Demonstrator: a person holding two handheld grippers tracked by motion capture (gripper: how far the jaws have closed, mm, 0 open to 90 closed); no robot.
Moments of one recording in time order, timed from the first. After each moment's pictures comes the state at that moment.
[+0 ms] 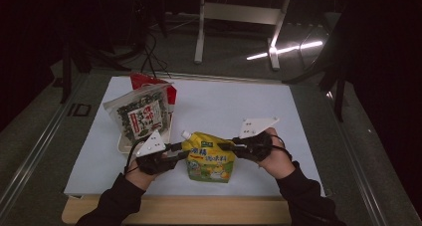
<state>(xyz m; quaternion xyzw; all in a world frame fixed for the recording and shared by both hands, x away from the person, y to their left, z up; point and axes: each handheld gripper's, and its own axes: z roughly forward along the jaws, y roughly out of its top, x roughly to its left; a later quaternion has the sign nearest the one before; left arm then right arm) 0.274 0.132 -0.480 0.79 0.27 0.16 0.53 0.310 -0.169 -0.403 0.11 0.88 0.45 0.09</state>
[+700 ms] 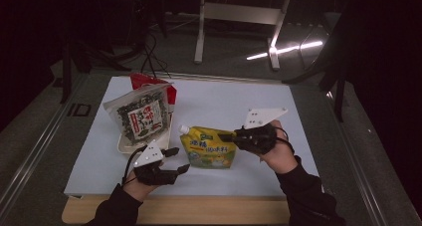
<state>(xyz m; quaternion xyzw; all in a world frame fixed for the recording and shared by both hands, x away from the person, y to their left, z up) 0.253 0.134 -0.497 0.78 0.29 0.13 0.54 0.311 -0.170 -0.372 0.12 0.86 0.48 0.09</state>
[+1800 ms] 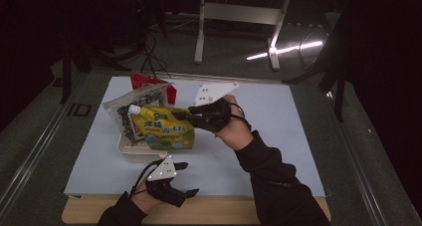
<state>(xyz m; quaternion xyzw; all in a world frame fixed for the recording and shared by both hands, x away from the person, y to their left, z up) 0.237 0.109 -0.522 0.82 0.23 0.08 0.52 0.334 -0.061 -0.333 0.05 0.85 0.51 0.11</state>
